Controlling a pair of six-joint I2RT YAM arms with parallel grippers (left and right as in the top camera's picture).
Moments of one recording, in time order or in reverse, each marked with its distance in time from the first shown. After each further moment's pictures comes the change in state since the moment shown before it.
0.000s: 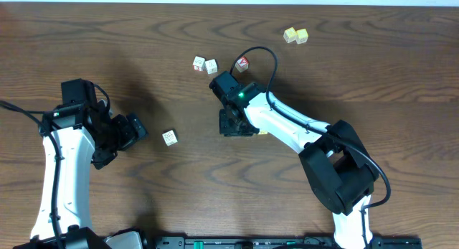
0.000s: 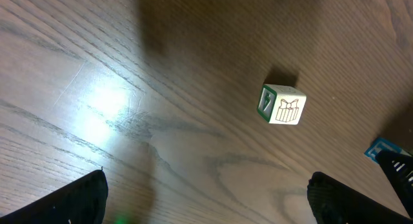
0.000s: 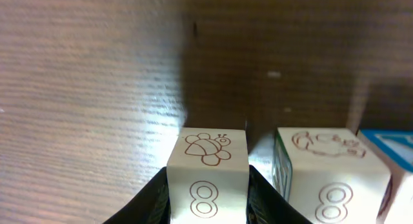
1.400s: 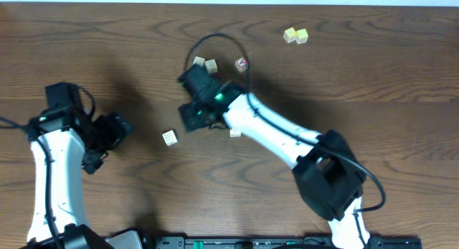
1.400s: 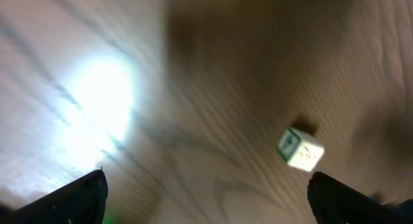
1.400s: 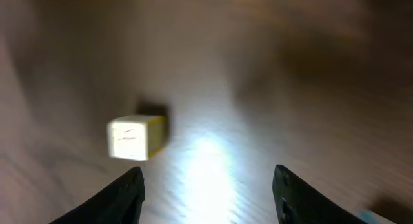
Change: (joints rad) left arm 0.113 0.000 0.000 0.016 -0.060 -0.167; right arm 0.137 0.031 0.201 0.138 -0.084 -0.228
